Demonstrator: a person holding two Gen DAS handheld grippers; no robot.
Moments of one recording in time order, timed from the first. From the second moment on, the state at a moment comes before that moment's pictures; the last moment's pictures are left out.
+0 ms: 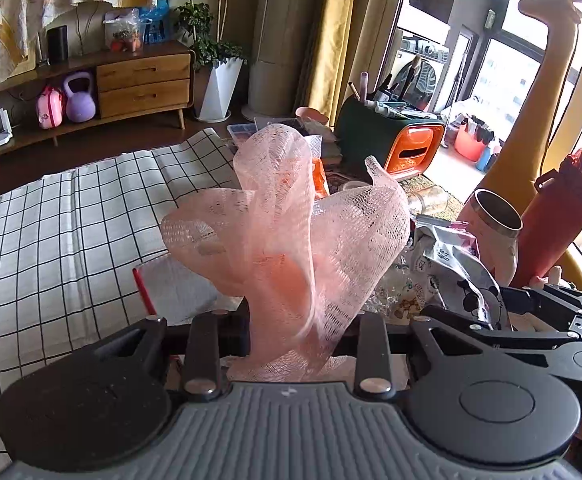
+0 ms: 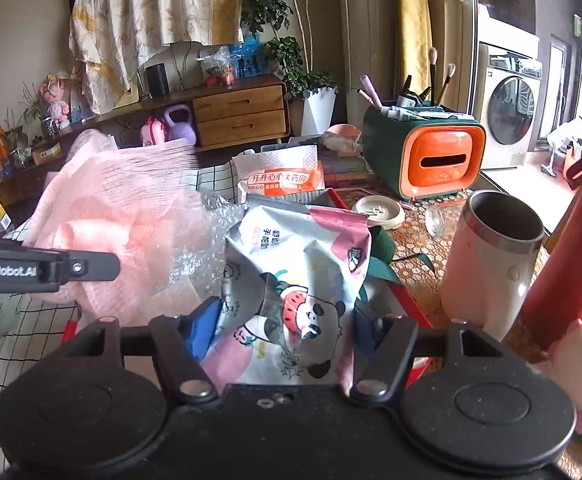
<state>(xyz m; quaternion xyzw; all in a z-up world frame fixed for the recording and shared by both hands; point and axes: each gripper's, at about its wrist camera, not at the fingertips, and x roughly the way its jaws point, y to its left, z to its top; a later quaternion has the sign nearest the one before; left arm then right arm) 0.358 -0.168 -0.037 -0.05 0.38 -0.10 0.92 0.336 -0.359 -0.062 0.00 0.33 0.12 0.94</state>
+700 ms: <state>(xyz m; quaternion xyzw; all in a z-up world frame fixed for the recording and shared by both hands) 0.391 -0.179 -0.095 -0.02 0.45 -0.12 0.88 0.360 -0.346 -0.089 -0.06 0.33 0.14 0.93</state>
